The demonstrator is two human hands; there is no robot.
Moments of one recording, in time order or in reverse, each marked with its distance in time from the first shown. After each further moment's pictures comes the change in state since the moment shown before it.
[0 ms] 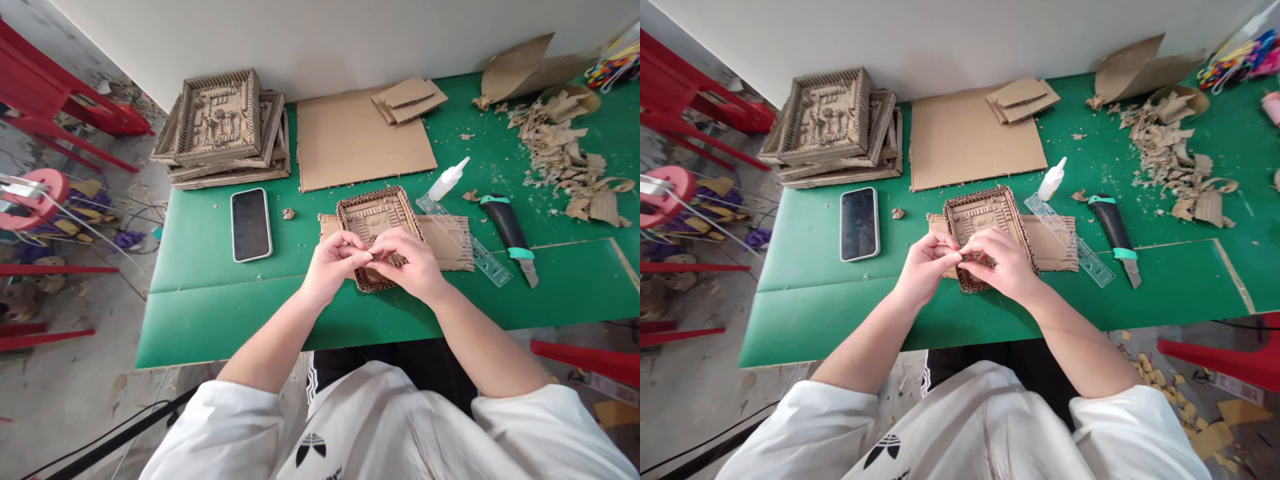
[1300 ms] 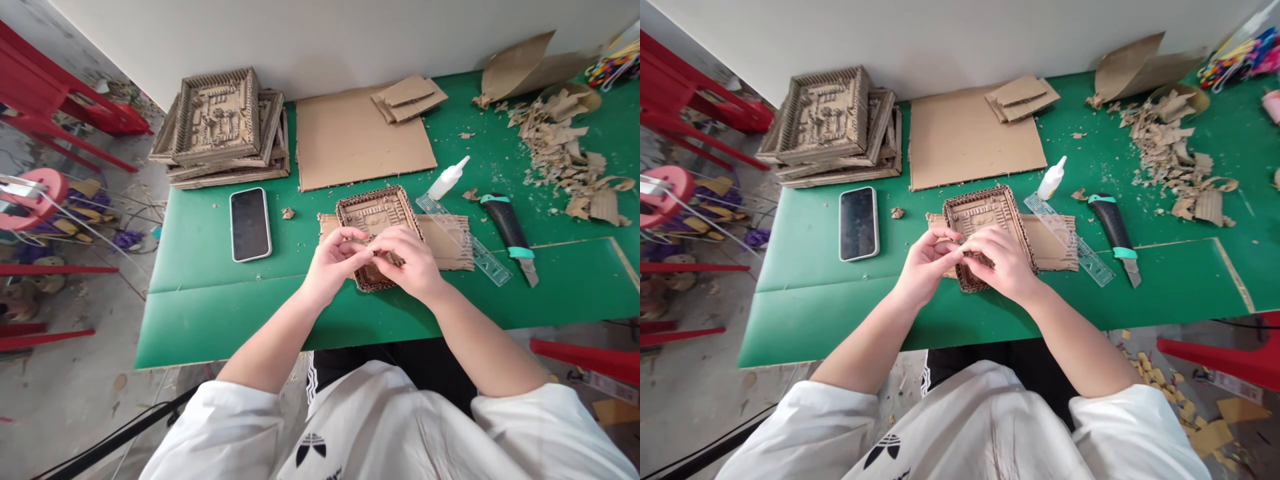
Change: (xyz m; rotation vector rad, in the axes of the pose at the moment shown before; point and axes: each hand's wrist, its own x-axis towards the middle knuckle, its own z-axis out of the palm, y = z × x) left_hand -0.002 0.003 0.002 -0.083 -0.039 0.005; right_hand 0.002 0.002 0.002 -0.139 0.036 -0.149
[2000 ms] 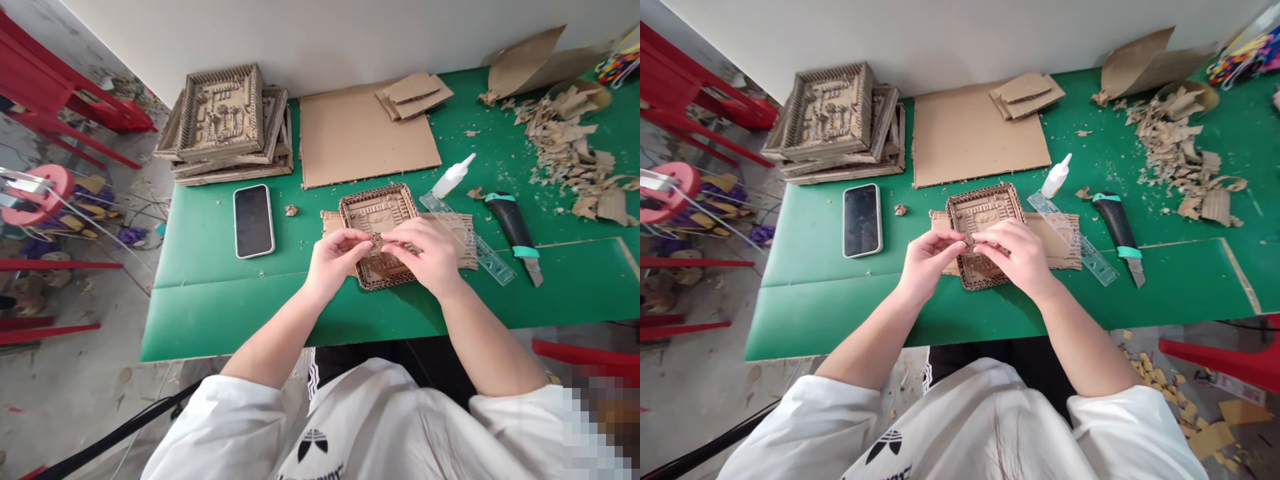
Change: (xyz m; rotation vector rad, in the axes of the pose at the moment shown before) left_hand 0.002 0.000 0.002 0.227 0.170 0.104; right_hand 0.002 0.005 -0.012 -0.045 0.058 0.041
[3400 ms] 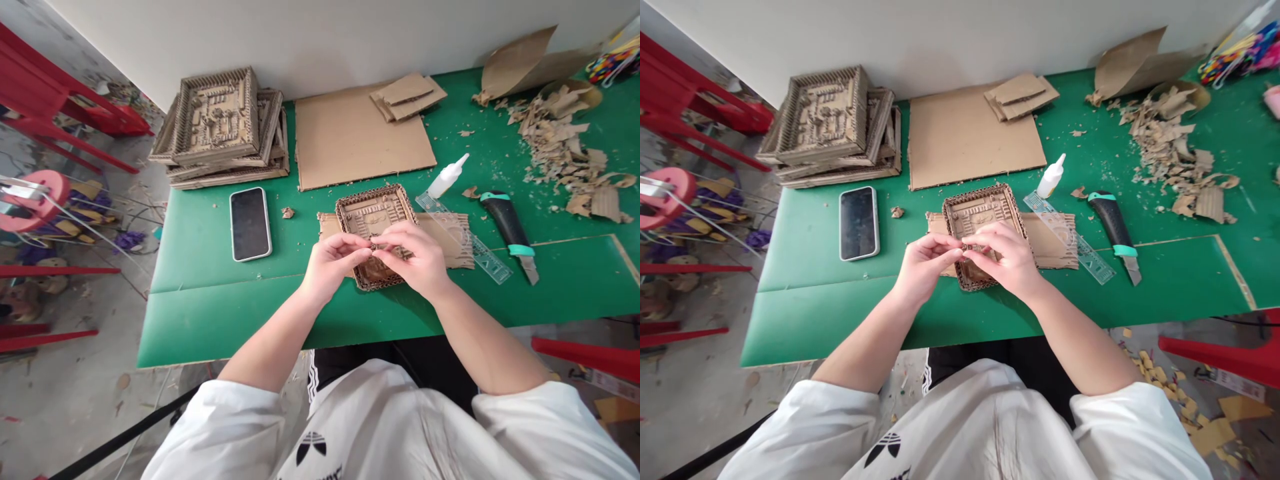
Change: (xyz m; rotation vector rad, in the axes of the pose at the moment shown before) left_hand -0.001 0.000 -0.001 -0.140 -0.085 -0.079; right_hand -0.001 -0.011 0.006 0.125 0.008 0.146
